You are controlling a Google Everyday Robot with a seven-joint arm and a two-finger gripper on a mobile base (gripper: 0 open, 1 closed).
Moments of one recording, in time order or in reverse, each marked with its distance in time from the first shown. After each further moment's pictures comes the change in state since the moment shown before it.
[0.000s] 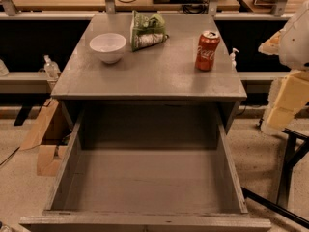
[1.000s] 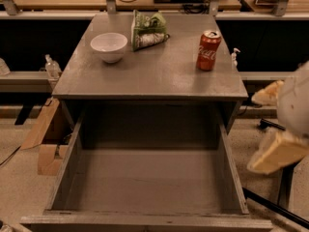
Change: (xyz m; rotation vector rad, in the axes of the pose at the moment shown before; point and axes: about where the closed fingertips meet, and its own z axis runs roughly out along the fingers) arm 0.008 0.071 0.024 0.076 -0.026 0.008
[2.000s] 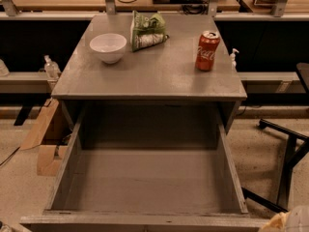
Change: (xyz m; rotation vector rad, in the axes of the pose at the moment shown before) arm 0.106 0.163 0.123 -0.156 0.005 0.126
